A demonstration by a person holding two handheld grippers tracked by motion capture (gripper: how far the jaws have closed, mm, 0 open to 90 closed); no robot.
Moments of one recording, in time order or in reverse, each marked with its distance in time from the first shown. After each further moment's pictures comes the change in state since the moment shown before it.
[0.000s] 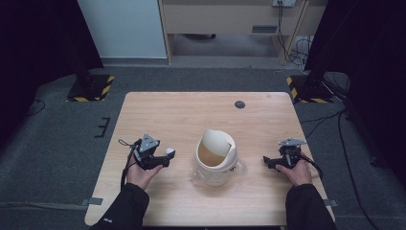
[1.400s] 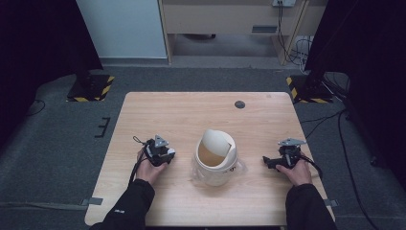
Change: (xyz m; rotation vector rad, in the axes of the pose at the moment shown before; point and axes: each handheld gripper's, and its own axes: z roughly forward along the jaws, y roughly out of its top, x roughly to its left) left arm 0.006 -0.011 0.047 0.218 0.022 0.019; right arm 0.000 0.000 0.000 0.001 0.004 -0.009
